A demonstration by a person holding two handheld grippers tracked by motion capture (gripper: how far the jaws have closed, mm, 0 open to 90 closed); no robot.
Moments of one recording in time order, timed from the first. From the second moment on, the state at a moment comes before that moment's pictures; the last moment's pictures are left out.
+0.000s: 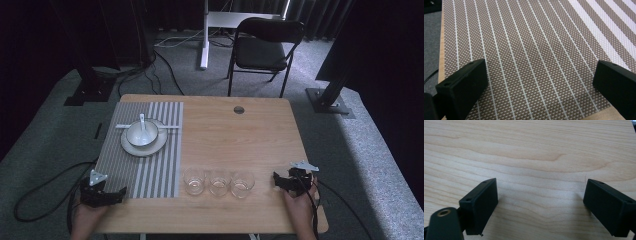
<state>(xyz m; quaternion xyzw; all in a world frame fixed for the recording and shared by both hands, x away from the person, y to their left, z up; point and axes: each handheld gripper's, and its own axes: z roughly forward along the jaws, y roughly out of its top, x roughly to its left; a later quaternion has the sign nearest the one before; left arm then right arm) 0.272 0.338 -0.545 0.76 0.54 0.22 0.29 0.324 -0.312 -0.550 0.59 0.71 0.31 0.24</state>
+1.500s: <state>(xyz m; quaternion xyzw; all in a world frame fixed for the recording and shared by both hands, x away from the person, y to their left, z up) 0.268 0.330 -0.536 0.81 0.47 0.18 0.31 0.323 -0.312 -0.550 0.59 0.71 0.31 0.24</state>
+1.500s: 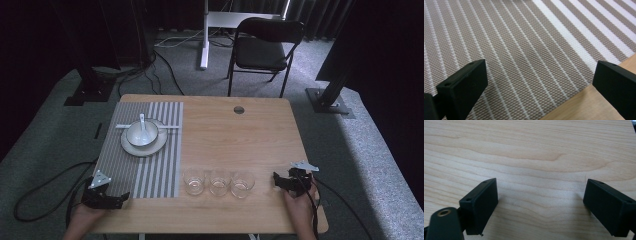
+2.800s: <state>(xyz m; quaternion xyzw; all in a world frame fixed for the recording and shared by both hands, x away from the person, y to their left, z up) 0.273 0.262 -0.495 0.84 0.35 0.17 0.37 0.323 -0.312 -0.550 0.59 0.71 0.31 0.24</state>
